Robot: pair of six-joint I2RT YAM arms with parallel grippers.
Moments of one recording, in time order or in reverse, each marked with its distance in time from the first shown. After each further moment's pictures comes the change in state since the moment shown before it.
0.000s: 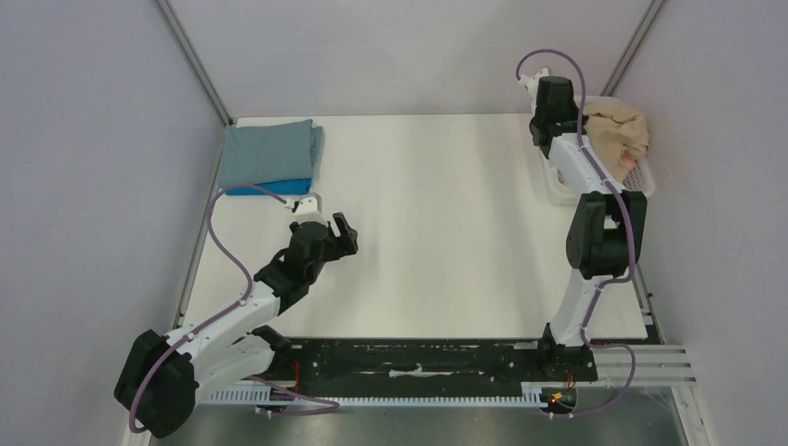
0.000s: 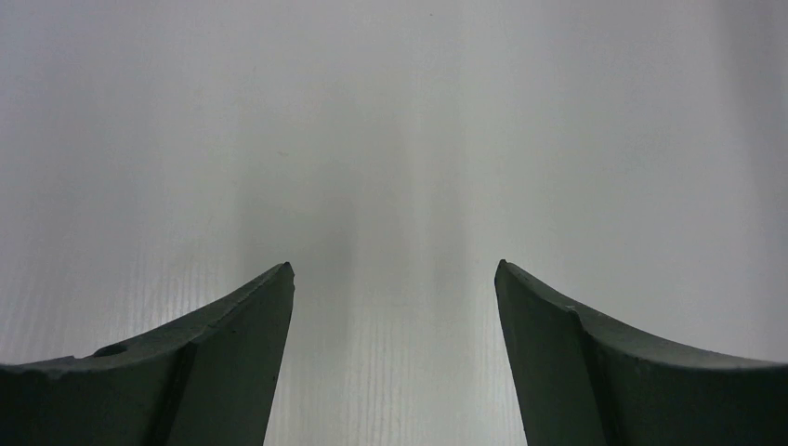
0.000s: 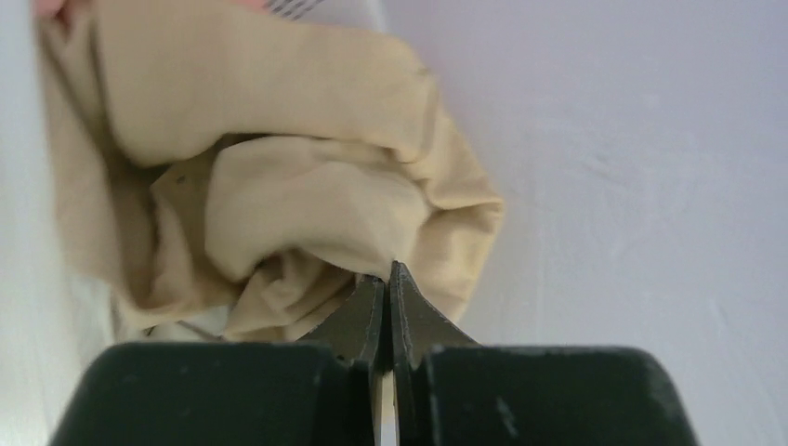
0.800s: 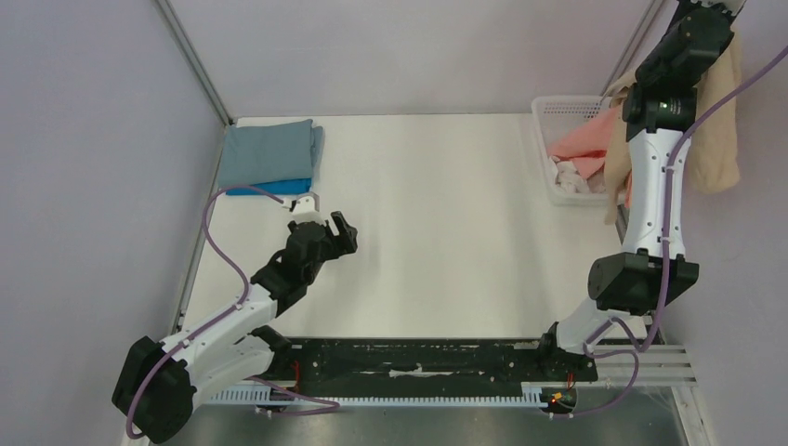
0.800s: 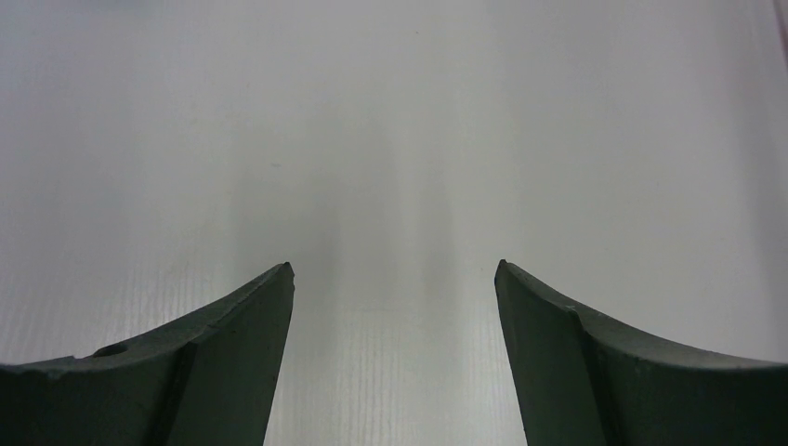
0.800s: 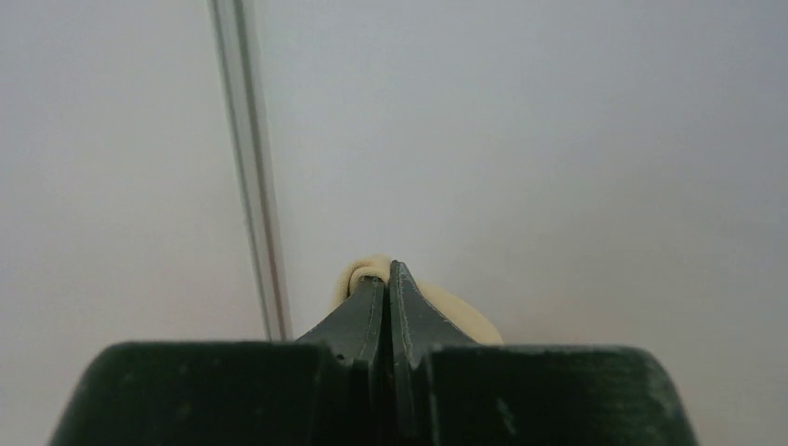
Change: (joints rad) left arm 0.000 -0.038 0.002 0.000 0.004 0.000; right arm -0.230 -0.302 0.362 0.275 -0.107 0.528
